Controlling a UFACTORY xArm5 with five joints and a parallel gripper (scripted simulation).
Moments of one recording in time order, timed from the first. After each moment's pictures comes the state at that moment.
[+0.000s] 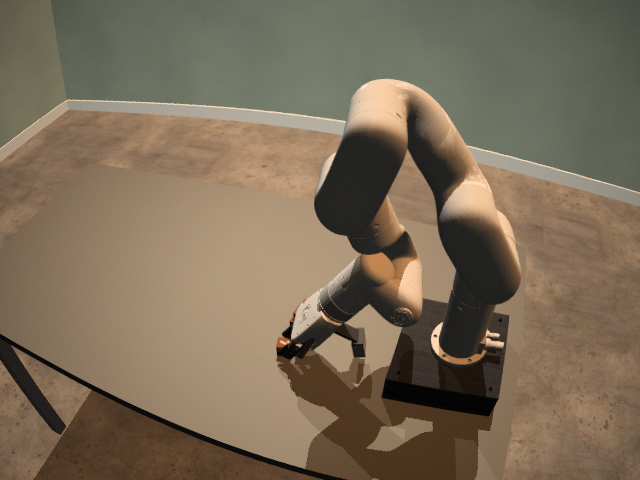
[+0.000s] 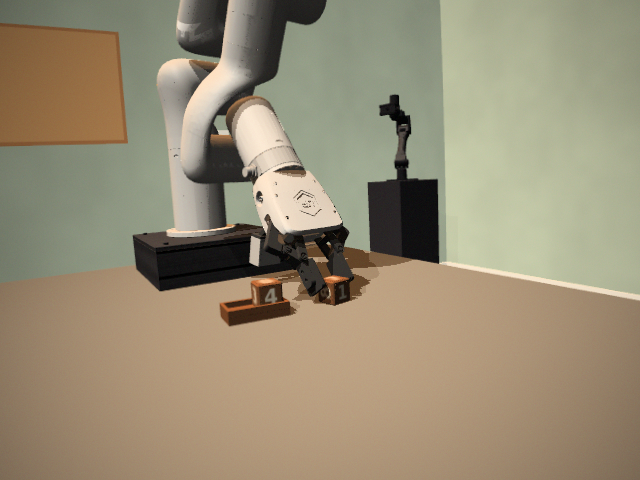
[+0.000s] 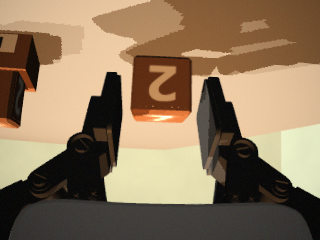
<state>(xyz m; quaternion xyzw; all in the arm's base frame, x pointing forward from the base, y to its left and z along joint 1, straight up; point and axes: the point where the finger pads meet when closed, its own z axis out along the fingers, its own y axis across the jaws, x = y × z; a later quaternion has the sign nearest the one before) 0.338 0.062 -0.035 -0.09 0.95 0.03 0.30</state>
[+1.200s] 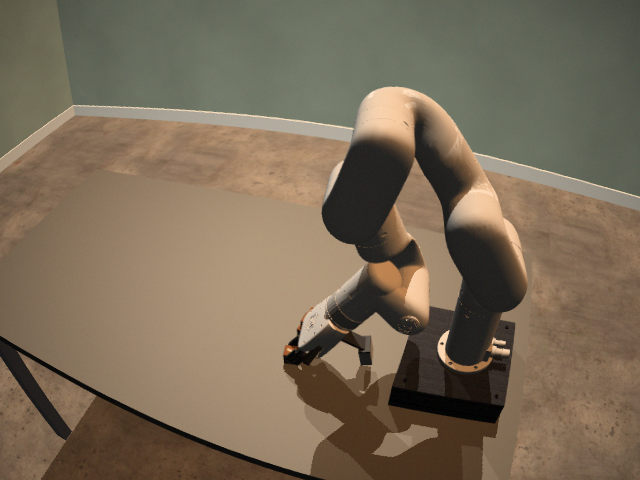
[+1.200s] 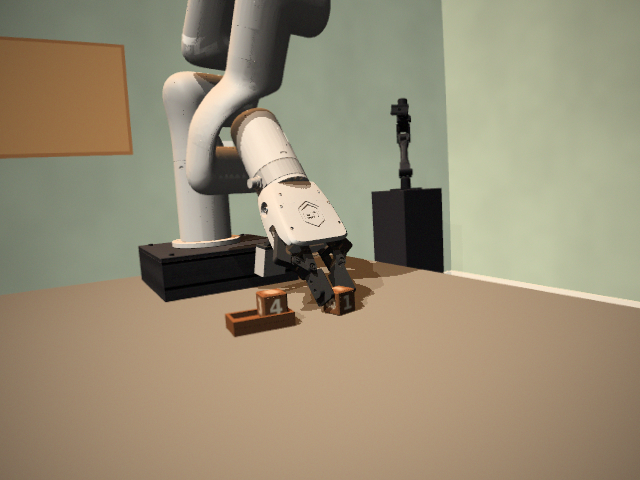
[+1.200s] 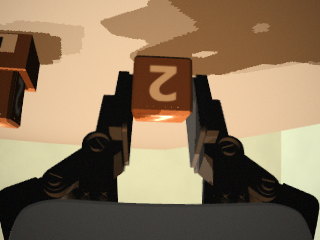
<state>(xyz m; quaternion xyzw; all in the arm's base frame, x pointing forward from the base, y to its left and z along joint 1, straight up) 0.338 0.062 -0.035 -0.09 0.95 0.03 0.30</state>
